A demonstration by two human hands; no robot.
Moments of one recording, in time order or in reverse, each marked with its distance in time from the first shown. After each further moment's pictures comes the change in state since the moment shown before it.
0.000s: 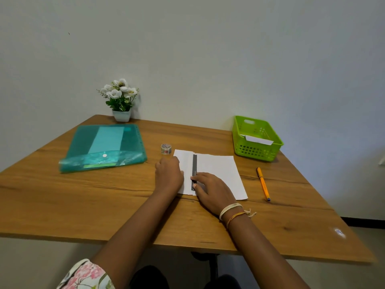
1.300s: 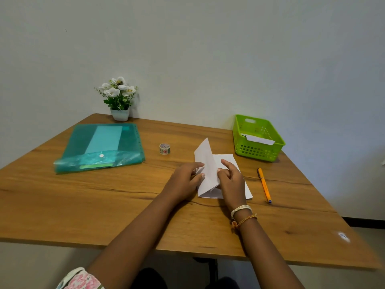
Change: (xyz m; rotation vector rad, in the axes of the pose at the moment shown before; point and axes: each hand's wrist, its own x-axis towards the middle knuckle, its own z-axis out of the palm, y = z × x) left_hand -0.018 0.013 0.010 -0.465 -0.271 0.275; right_hand 0.002 0.015 -0.014 0.741 0.420 0.412
